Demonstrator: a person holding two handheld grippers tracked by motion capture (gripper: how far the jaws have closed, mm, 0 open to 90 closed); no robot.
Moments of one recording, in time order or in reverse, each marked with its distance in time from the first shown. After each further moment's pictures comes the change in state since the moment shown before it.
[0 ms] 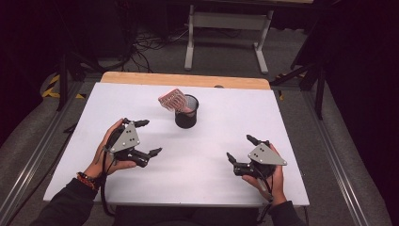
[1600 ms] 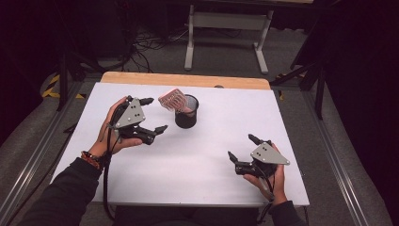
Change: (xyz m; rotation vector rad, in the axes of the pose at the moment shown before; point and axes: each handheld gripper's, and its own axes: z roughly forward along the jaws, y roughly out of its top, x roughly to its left) left arm 0.036 0.054 0.007 -0.035 0.027 0.008; right arm -0.004 -0.001 -0.002 -0.015 -0.006 0.032
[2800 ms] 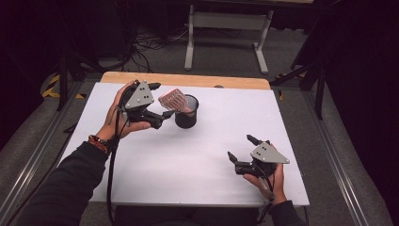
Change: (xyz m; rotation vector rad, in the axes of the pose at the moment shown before) left arm 0.023 0.035 0.018 0.007 0.021 0.010; right arm -0.002 -0.003 0.003 0.006 0.027 0.016
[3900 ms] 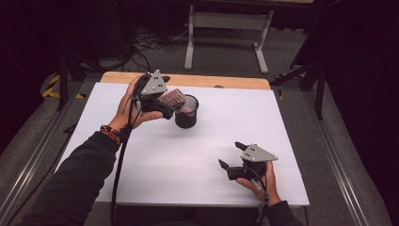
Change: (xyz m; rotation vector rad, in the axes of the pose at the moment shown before) left arm 0.012 0.023 0.029 0.043 -0.009 -0.024; right arm 0.014 -0.010 0.018 0.091 0.152 0.039
